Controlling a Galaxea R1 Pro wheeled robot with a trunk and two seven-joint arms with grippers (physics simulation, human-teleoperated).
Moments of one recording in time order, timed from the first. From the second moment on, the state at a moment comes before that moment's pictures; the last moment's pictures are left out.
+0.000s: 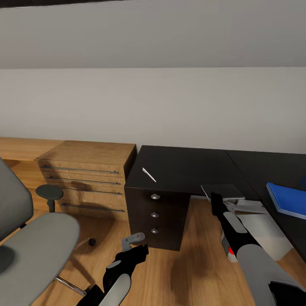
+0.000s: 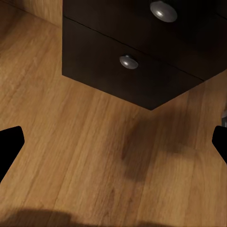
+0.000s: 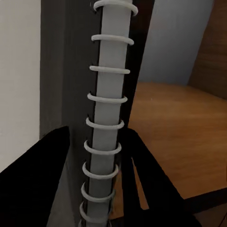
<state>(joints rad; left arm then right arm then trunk) -0.27 0.00 -0.65 -1.41 0.88 0.36 0.82 -0.78 -0.06 -0.15 -0.57 -1.36 -0.01 -0.01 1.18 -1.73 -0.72</state>
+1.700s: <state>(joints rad) -0.27 0.00 -0.65 -1.39 0.88 0.36 0.82 -0.78 -0.09 -0.20 -0.65 -1.36 -0.02 0.08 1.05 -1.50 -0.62</state>
